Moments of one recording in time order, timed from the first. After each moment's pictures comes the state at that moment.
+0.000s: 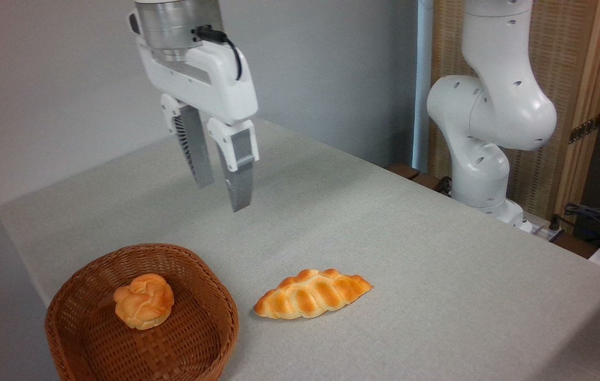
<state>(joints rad) -0.01 0.01 -0.05 -1.60 -0.01 1.63 0.72</state>
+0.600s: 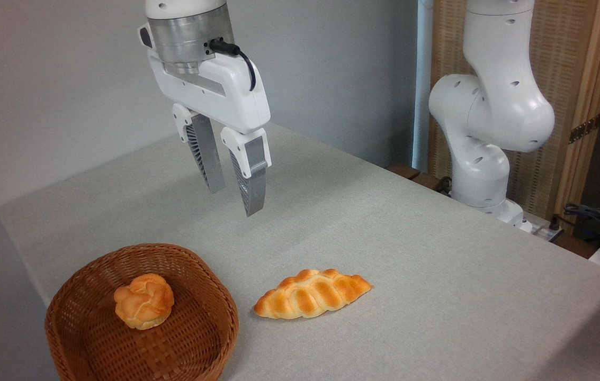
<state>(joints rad) -0.10 -0.01 0.03 -1.65 -0.01 1.63 0.69</state>
